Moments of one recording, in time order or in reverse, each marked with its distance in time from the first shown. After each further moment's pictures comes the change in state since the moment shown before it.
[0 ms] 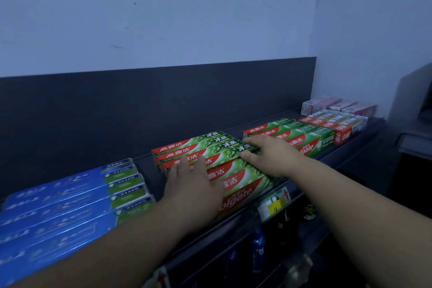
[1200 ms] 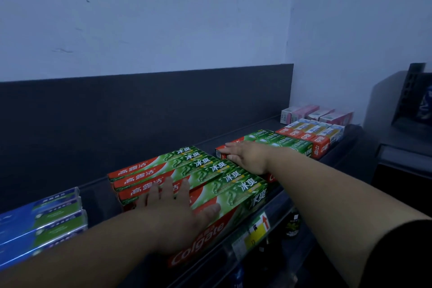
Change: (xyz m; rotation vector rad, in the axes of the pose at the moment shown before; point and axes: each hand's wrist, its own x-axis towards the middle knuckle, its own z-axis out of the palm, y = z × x) left_hand 0.050 0.022 0.010 0.455 -0.331 0.005; right_hand 0.074 0.053 -0.010 -0.263 -0.296 -0.141
